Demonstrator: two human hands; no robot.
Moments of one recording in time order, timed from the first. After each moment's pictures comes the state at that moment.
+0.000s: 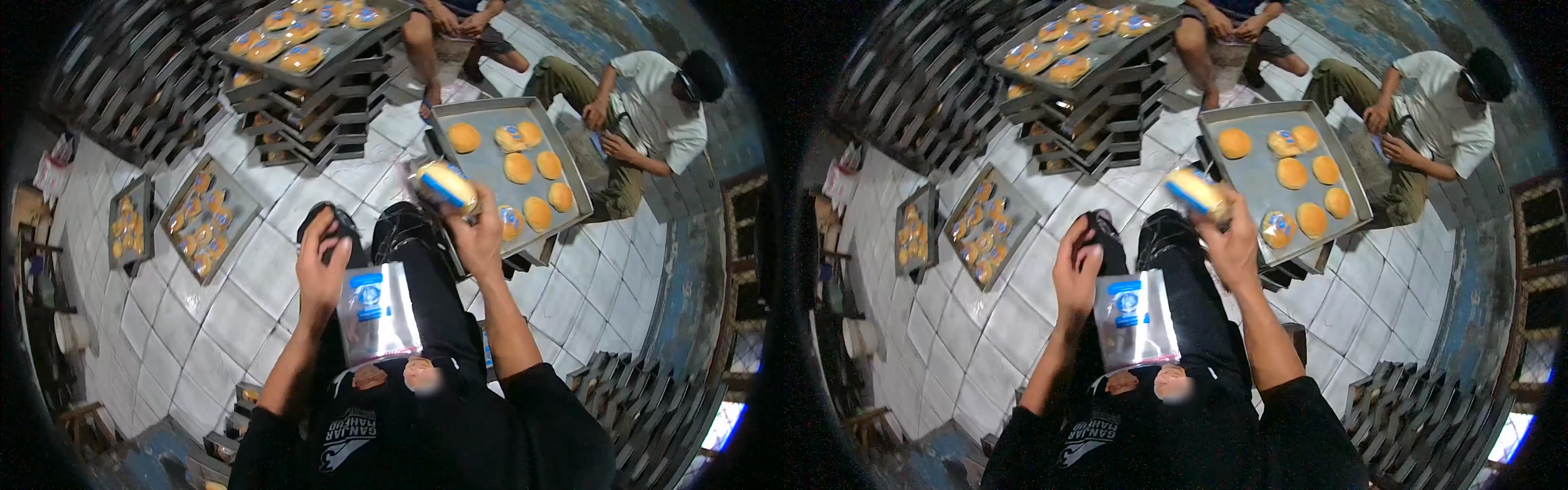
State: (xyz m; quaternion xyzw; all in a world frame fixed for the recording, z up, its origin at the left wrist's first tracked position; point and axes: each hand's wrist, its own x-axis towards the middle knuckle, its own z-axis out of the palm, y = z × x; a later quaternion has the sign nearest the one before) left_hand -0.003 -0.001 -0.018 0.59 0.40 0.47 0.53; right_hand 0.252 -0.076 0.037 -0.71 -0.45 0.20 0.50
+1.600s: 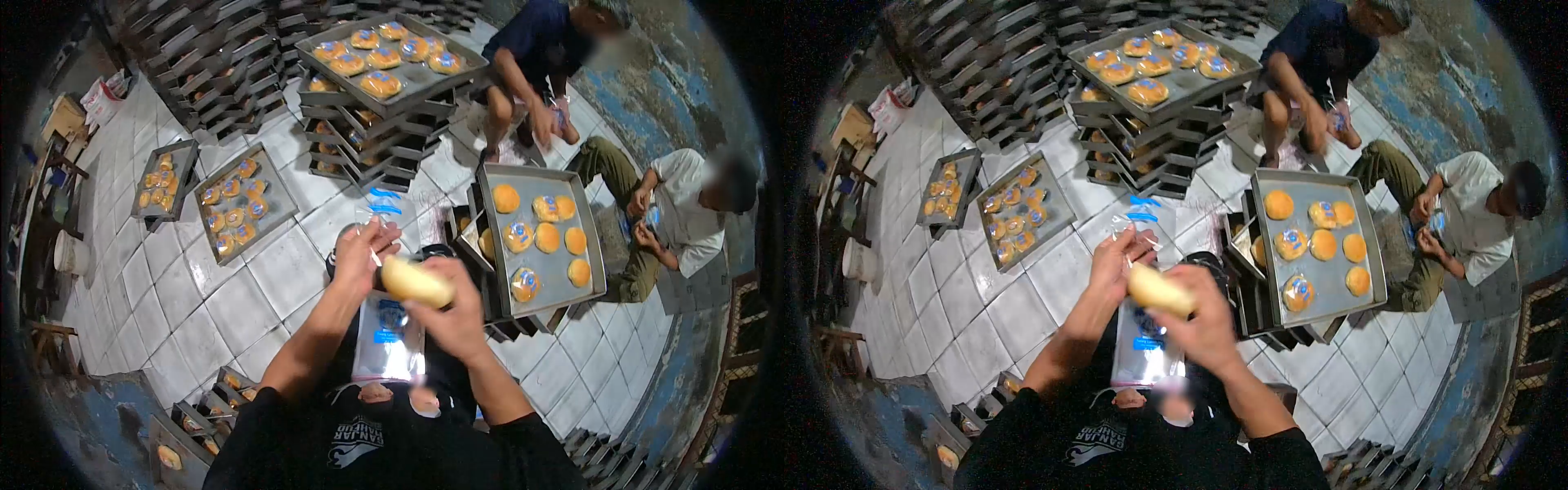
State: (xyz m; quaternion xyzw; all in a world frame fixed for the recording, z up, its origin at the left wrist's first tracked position) left_hand 0.020 0.050 -0.011 0.17 0.40 0.48 0.77; right_hand 0.171 -0.083 0.079 -0.53 -0.63 0.28 0.50
